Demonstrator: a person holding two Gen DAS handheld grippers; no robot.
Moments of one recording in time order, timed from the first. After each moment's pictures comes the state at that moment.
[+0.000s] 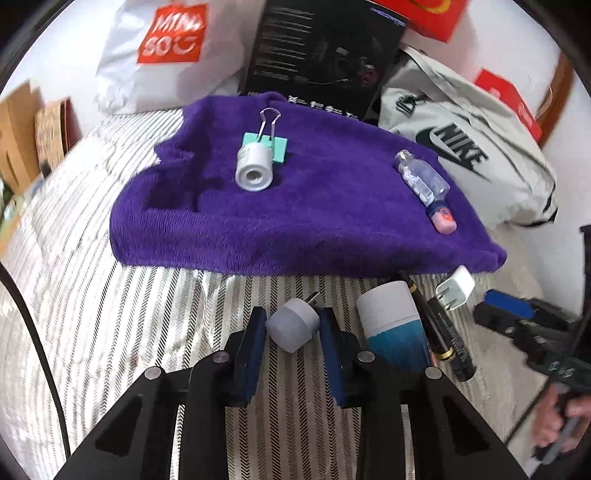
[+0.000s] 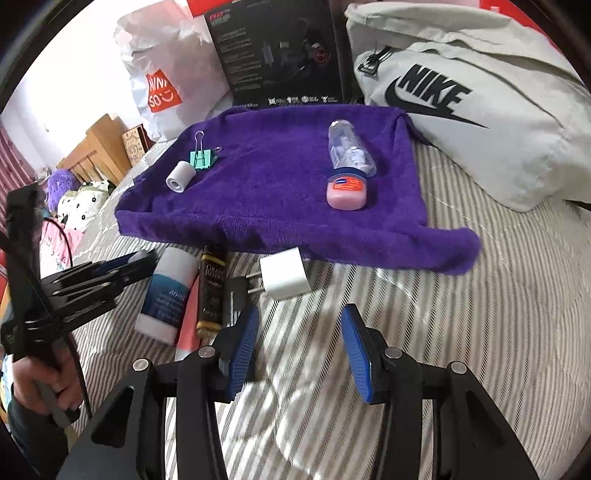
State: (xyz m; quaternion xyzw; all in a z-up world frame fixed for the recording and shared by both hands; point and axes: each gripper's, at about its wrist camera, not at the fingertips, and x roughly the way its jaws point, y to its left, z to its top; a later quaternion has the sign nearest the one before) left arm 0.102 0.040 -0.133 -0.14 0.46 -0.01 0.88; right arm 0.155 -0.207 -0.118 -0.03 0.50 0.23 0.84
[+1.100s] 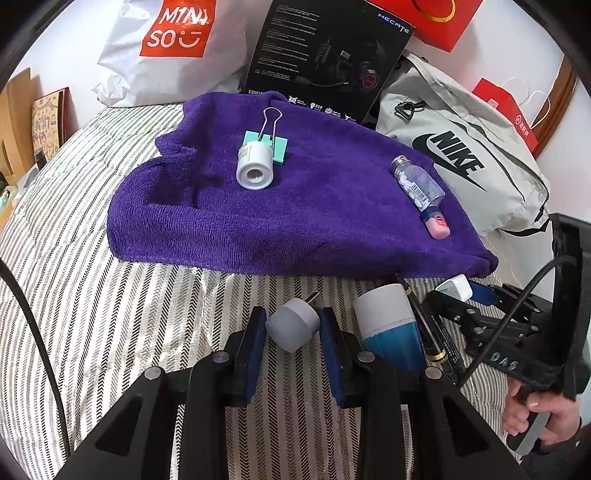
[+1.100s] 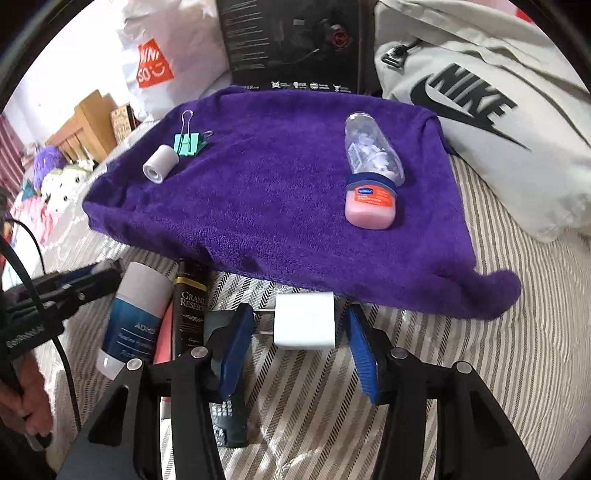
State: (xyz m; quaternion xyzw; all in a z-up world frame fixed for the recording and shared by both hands) left arm 0.101 0.046 -0.128 -0.15 0.46 -0.02 0.88; right arm 0.181 -0.169 -0.140 -0.09 0.49 0.21 0.84
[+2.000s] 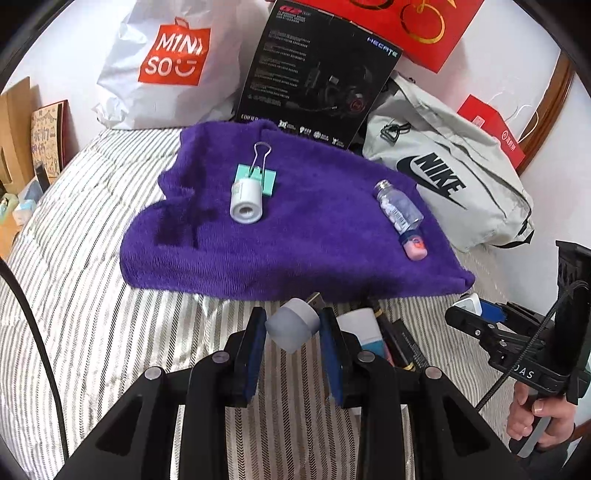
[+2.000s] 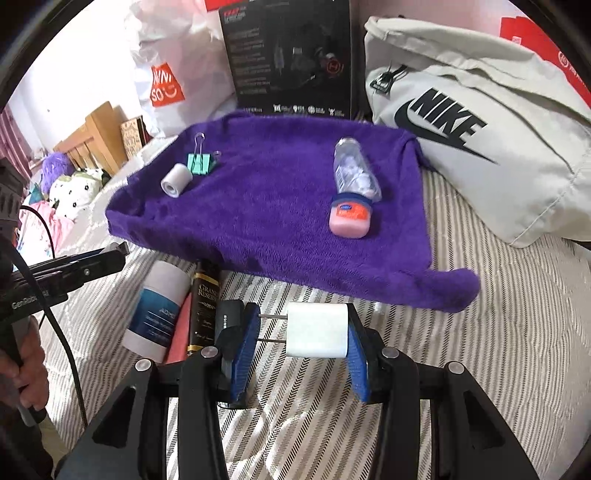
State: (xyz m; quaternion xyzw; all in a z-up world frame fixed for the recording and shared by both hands) left arm 0.097 0.046 -0.097 -0.16 0.44 -0.03 0.89; right arm 0.163 -0.197 -0.107 -0.07 0.48 0.22 0.85
